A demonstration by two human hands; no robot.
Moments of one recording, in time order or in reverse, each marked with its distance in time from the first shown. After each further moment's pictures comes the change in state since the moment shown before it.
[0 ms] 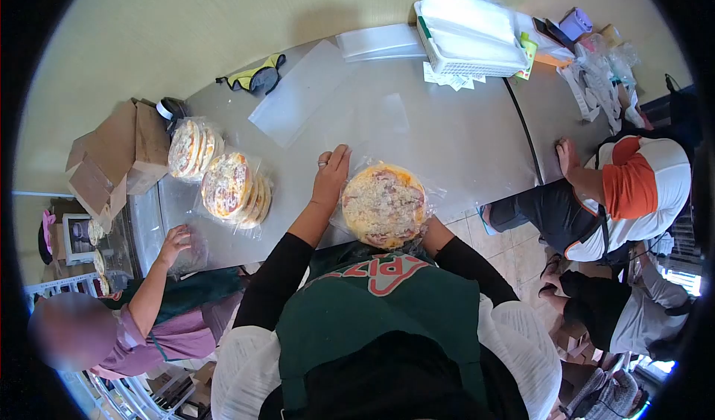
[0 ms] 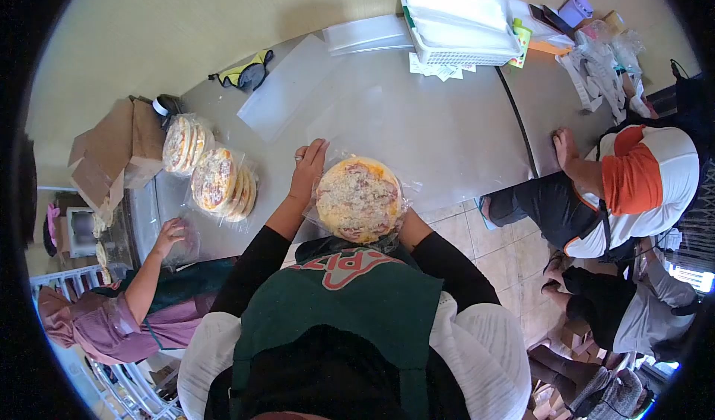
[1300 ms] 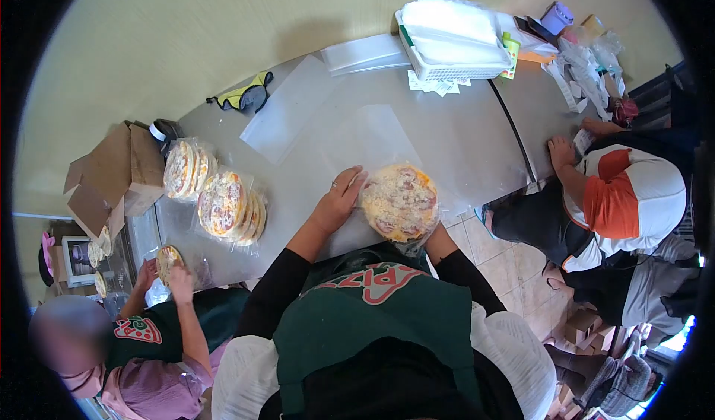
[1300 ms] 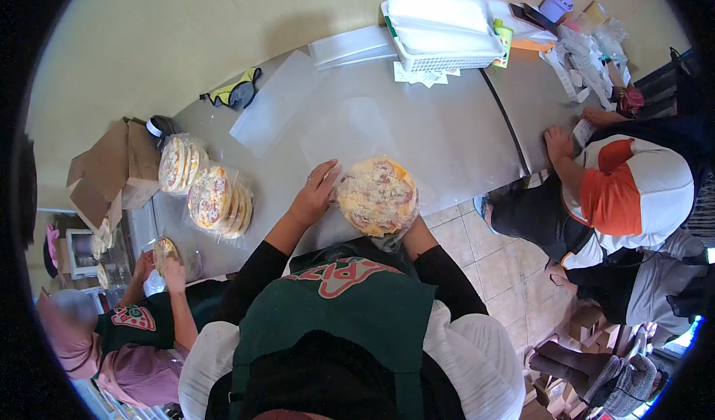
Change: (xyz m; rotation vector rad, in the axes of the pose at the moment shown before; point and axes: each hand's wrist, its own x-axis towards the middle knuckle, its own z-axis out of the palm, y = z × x) left_hand 0.007 0.025 -0.023 -0.407 -0.053 0.245; right_hand -0.008 -0.019 -0.016 0.146 -0.105 -0.211
